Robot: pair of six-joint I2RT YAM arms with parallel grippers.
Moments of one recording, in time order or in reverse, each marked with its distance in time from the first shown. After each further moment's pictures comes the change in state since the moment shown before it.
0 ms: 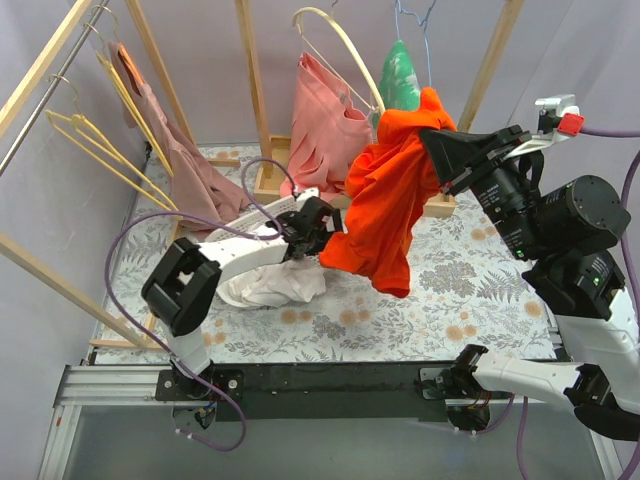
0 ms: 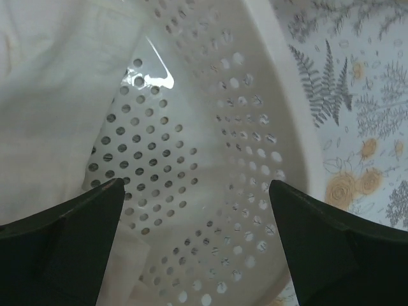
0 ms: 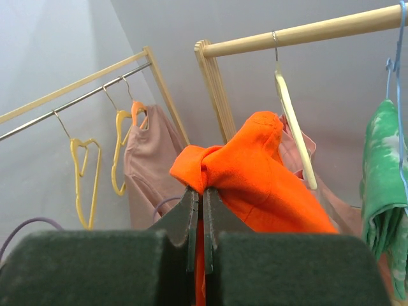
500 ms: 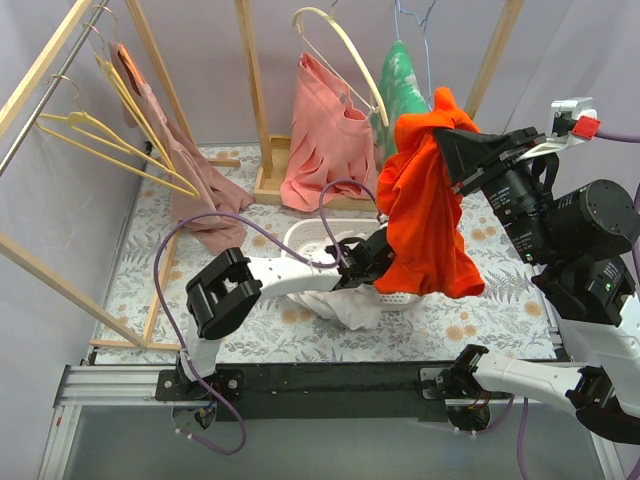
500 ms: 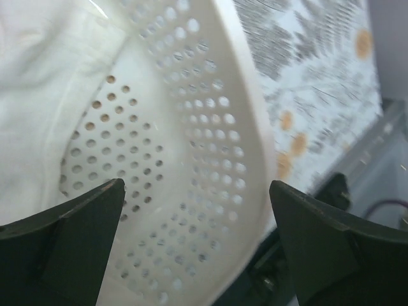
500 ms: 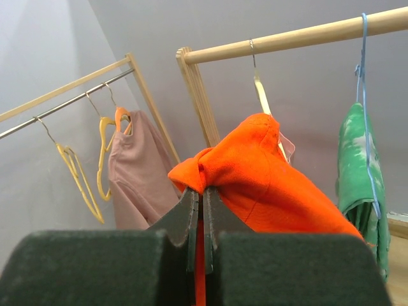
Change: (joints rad) left arm -0.351 0.219 0.259 0.084 0.206 -0.013; right arm 0.000 -0.027 0.010 -0.032 0.053 -0.029
